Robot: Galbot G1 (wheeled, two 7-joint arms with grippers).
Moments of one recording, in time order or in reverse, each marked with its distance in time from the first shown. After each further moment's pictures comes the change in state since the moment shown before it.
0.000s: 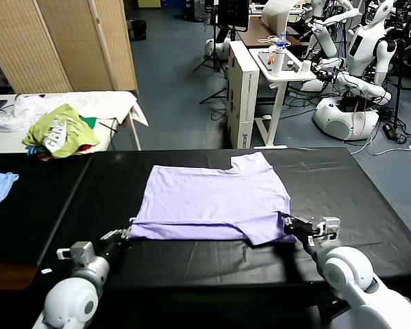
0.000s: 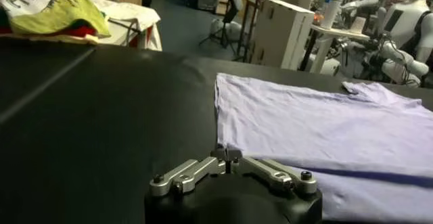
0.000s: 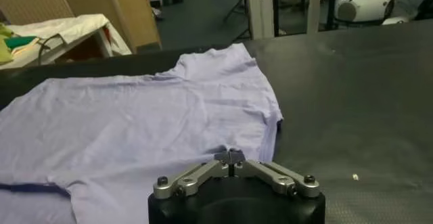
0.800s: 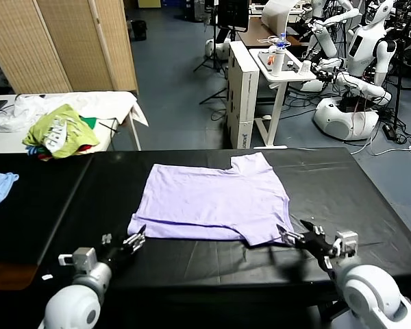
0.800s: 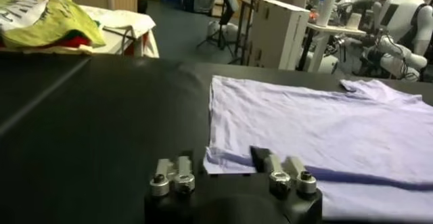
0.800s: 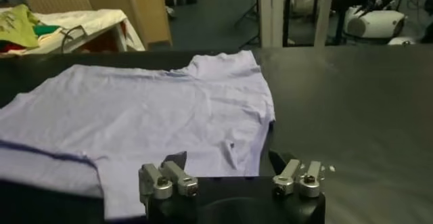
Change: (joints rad) left arm -0.151 0.074 0.045 0.150 0.012 0.007 0.008; right arm -0.177 0.001 0.060 0.051 -0.060 0.008 -0.024
